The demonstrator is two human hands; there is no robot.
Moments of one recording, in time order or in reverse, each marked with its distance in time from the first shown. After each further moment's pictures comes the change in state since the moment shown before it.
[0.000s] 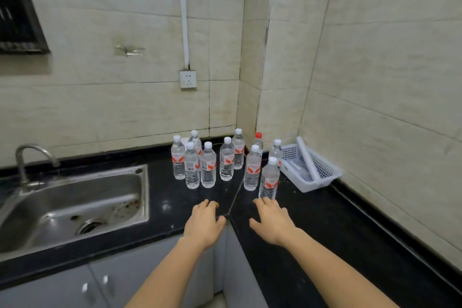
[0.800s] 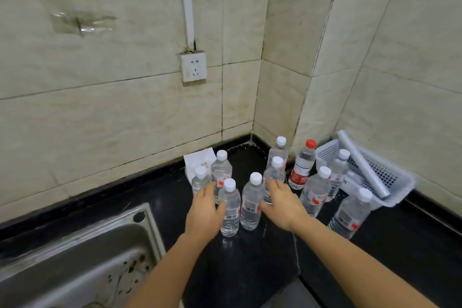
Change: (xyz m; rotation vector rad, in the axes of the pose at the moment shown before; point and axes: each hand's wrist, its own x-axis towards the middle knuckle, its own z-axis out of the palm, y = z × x) left_hand 0.333 -0.178 -0.070 -0.271 0.036 0.182; right_hand 0.330 -0.114 0.014 0.181 0.100 0.216
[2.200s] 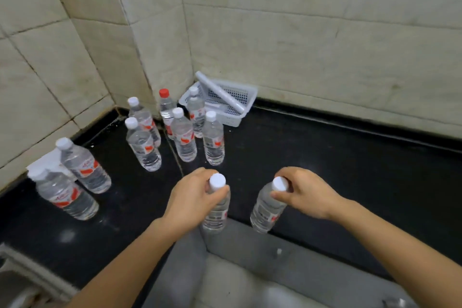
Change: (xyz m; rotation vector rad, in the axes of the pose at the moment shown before) left_hand -0.143 0.166 0.107 -0.017 -0.503 0.617; right_hand -0.315 0.175 -0.051 0.131 0.194 0.351
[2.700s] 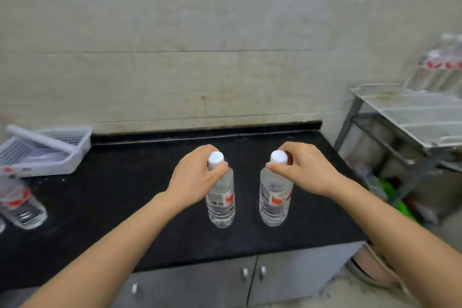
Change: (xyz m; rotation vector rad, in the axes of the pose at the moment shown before) left_hand 0.009 0.374 0.234 -0.122 -0.164 0.521; right_hand -0.313 0.240 -0.192 0.080 0.510 0.466
